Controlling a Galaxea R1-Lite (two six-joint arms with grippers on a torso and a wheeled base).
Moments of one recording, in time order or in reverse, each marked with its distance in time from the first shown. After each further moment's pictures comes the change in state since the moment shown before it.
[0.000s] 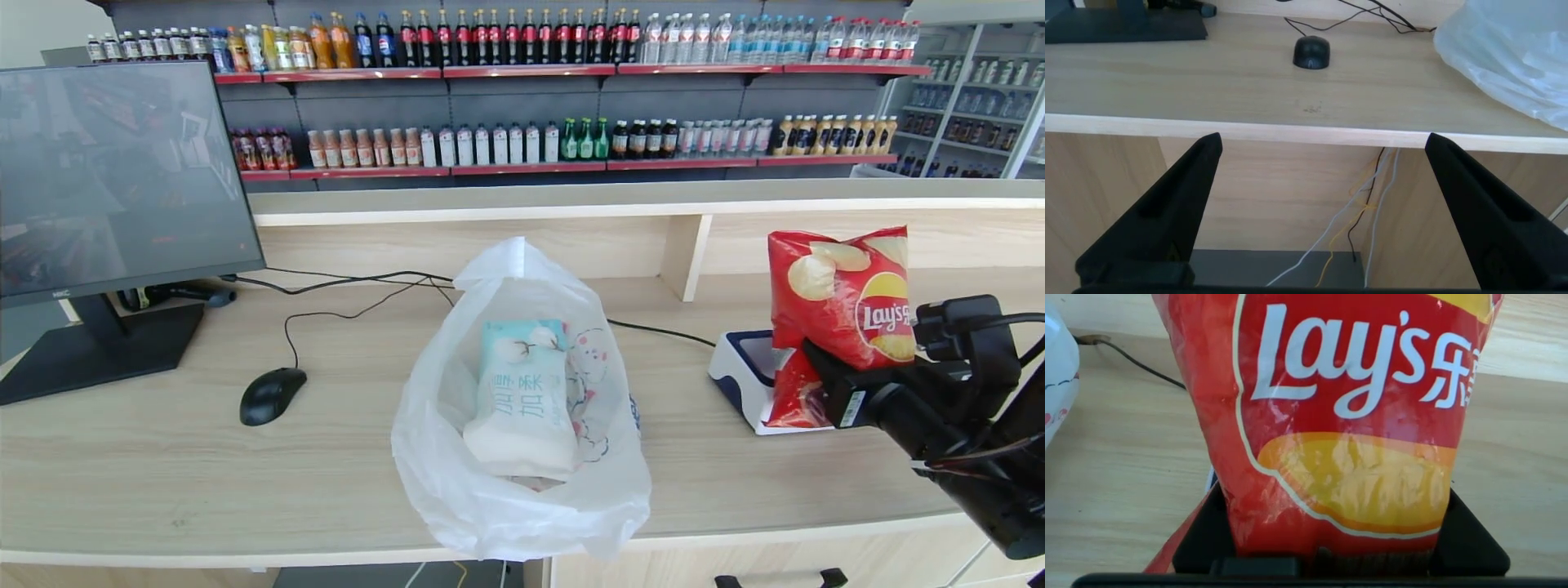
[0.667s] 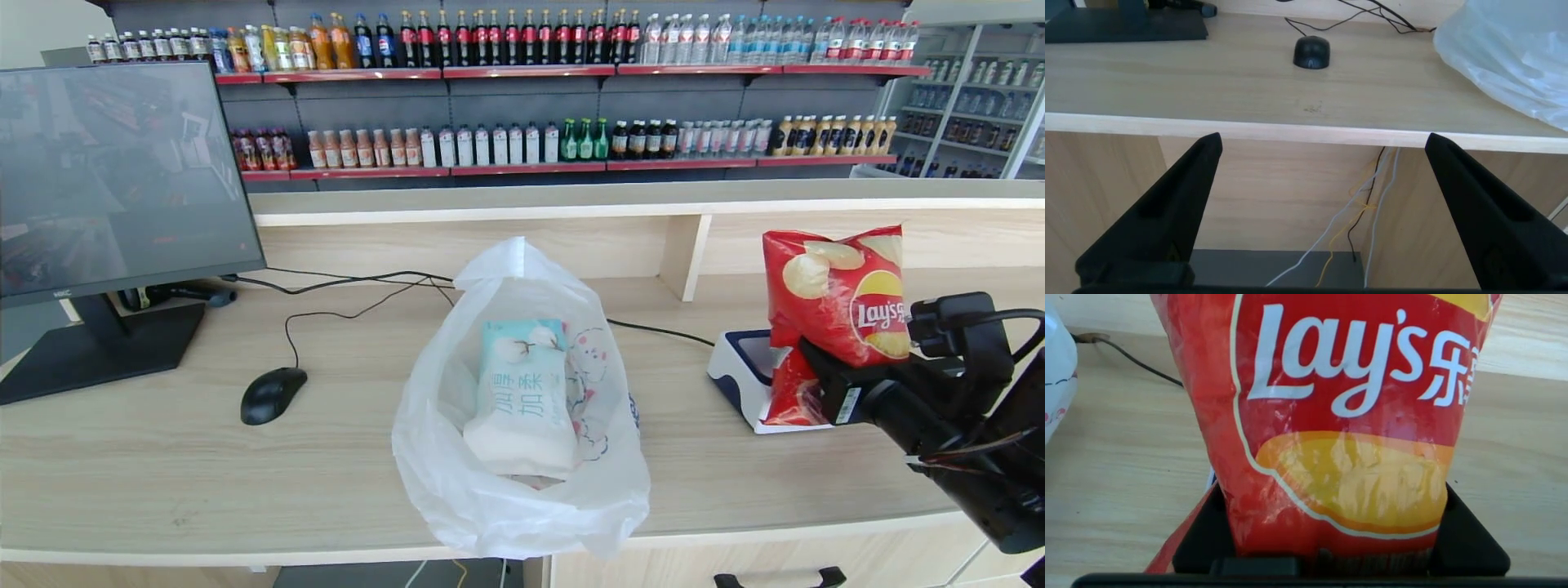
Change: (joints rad) left arm 0.000 0.000 0.000 0.000 0.000 -0.001; right arm 0.000 0.008 -0.019 0.007 0.001 0.005
